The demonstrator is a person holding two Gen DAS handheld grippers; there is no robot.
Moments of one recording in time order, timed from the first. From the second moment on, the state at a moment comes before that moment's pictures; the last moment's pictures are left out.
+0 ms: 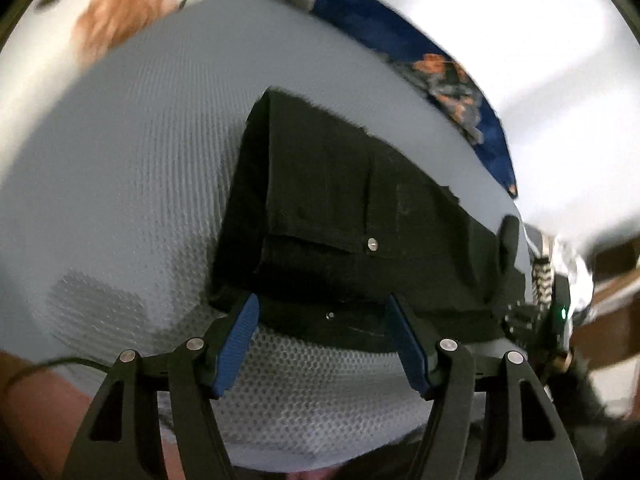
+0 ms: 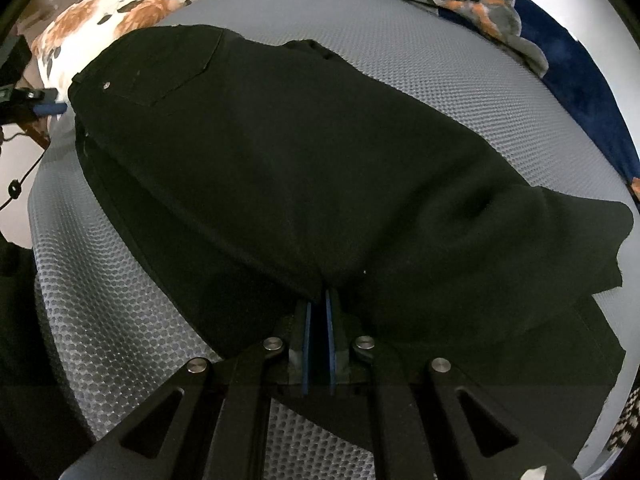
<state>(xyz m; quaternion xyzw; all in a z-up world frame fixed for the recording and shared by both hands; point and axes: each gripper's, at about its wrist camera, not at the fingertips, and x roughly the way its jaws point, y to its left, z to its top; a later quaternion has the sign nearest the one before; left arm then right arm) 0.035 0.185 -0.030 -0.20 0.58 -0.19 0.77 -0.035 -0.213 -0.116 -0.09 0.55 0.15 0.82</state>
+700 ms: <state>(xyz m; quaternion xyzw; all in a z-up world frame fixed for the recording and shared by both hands) 0.047 0.158 -0.047 -0.04 0.56 -0.16 0.81 -0.071 -0.199 -0.120 -0.06 0.58 0.18 0.79</state>
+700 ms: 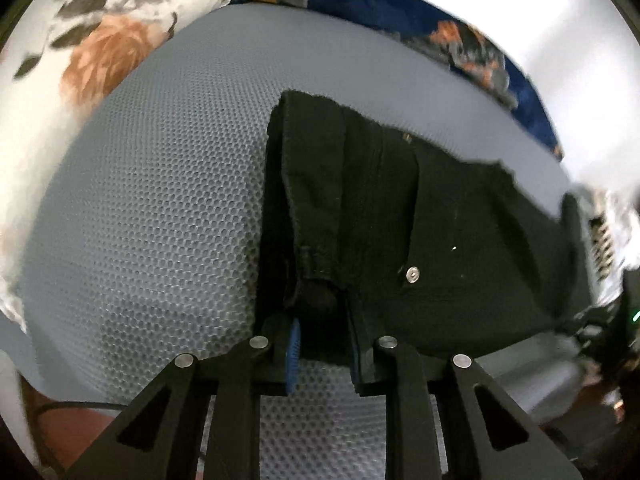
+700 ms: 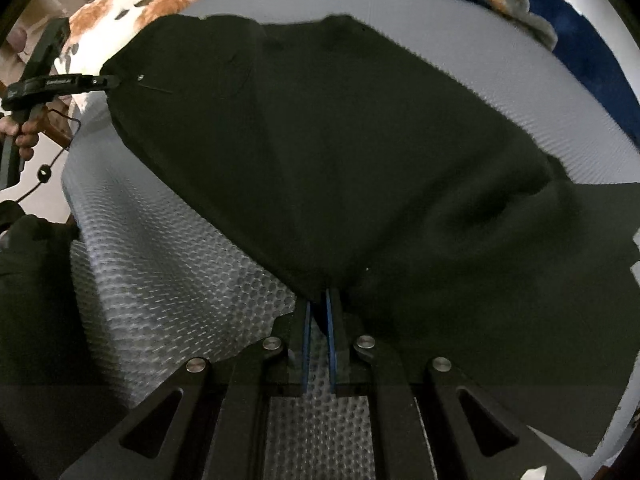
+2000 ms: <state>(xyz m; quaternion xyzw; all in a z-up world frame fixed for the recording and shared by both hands) -0.026 -0.068 -0.038 0.23 0.46 -0.27 0.81 0.000 -0.209 -0.098 0.02 0.58 0.14 0.80</state>
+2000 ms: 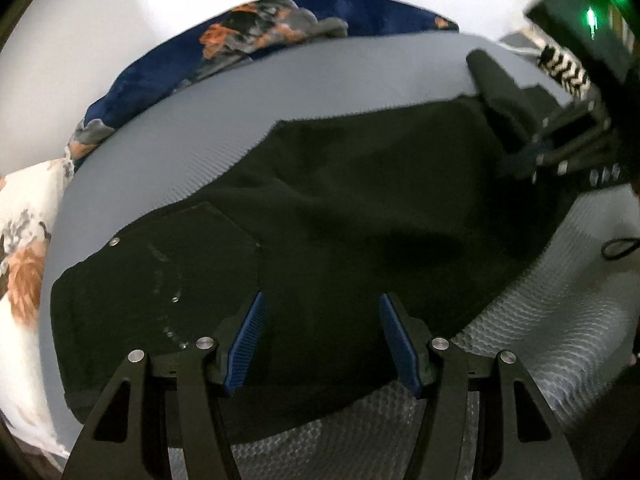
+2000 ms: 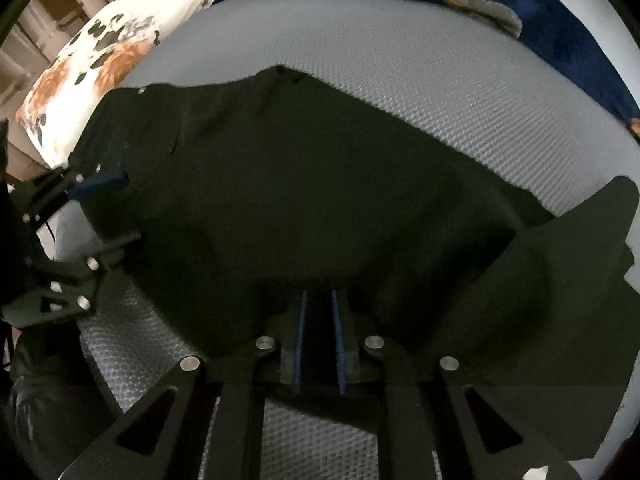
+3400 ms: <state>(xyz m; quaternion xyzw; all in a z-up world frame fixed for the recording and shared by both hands) -0.020 -0.059 -0.061 0.20 0.49 -0.23 0.82 -0.068 -0.200 -0.112 -0.17 0.55 0.19 0.79</state>
